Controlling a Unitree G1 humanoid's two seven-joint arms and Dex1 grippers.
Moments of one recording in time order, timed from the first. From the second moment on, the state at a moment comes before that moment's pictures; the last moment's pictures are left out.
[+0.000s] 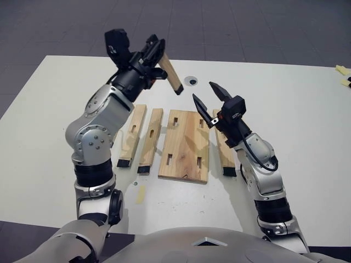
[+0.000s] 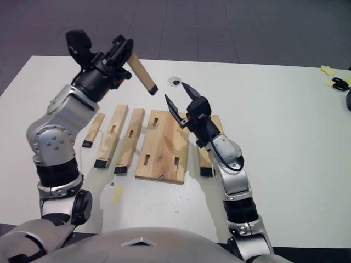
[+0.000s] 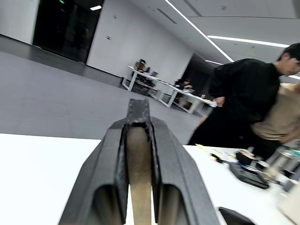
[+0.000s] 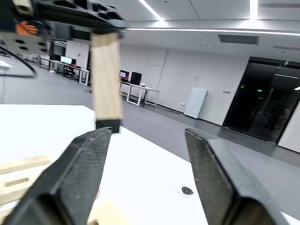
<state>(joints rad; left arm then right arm) -0.51 0.23 0.19 -0.38 -0.87 0.75 0.06 -0.10 -0.19 0.15 -0.26 0.10 0.01 0.36</state>
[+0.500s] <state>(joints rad) -0.12 0.24 0.27 -0.48 -0.76 0.75 0.10 -0.02 -0.20 0.05 -0.26 0.08 0.01 0.26</state>
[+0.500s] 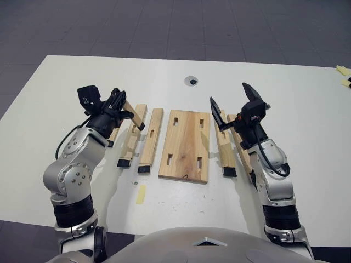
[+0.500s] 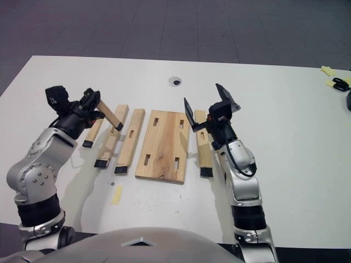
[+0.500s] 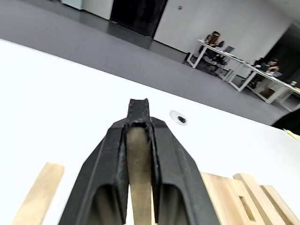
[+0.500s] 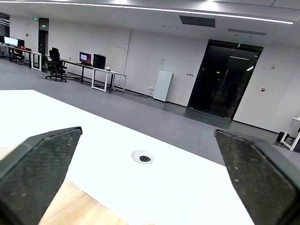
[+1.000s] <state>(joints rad) -0.08 0.15 0.24 -0.49 -0.73 0.71 0.10 0.00 -0.19 0.05 -0.27 0.07 0.02 0.26</state>
